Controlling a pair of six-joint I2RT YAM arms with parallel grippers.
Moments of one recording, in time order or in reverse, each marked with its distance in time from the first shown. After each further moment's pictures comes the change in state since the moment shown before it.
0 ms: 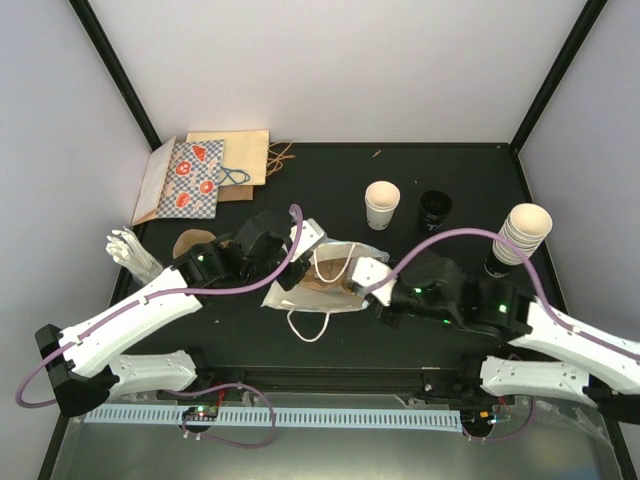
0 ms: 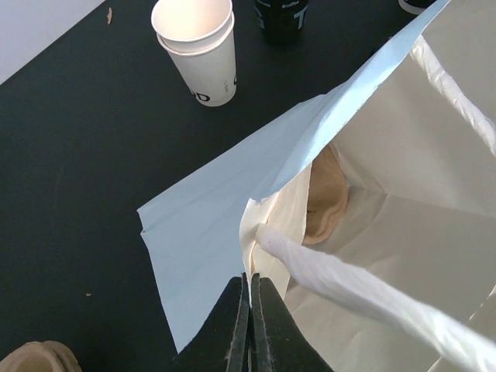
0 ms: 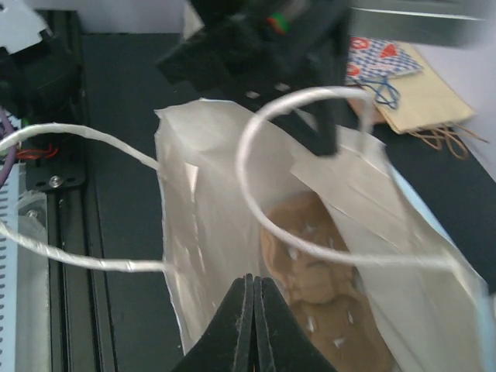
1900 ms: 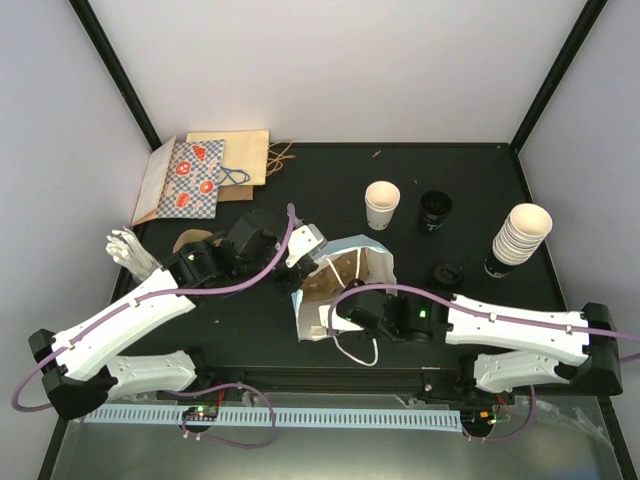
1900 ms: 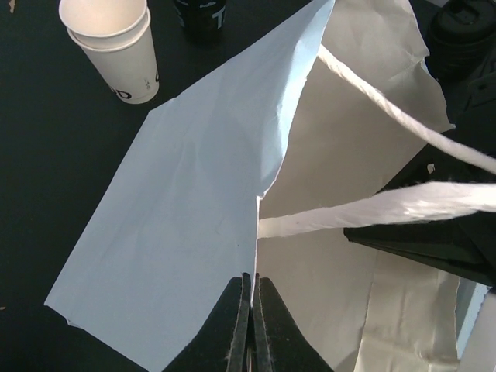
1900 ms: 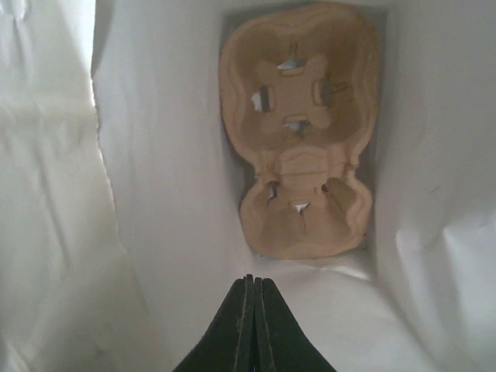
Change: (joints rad) left arm 0.000 -0.021 0.045 -0.073 0.202 -0.033; right arm 0.150 0.312 -0.097 -0.096 0.357 -0.414
